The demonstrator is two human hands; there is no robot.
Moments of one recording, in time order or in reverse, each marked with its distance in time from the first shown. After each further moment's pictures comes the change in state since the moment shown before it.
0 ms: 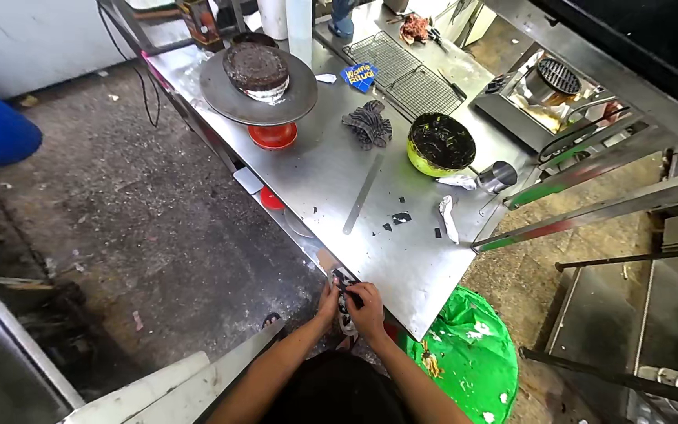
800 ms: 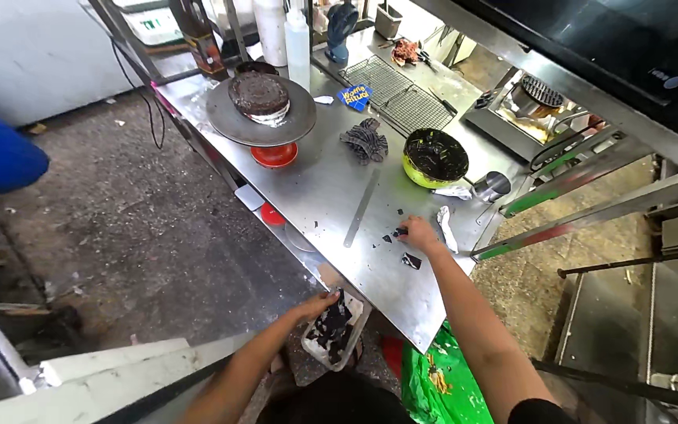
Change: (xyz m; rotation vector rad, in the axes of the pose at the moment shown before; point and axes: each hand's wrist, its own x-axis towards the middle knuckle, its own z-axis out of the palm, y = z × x) left_hand 0.017 0.082 -0.061 0.821 -0.463 -0.159; right_hand 0.250 0.101 -0.114 -0.662 -0.627 0.168
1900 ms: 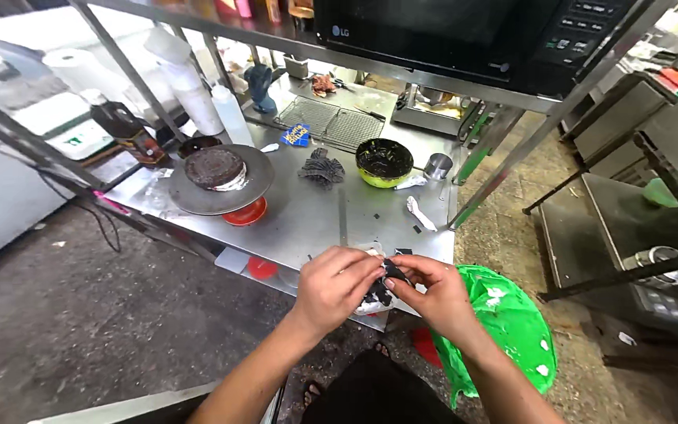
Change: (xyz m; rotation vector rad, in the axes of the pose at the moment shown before) left_hand -0.232 0.203 -0.044 0.501 0.752 1.813; right_hand -0.266 -0.237 -0.099 0.918 0.811 -0.203
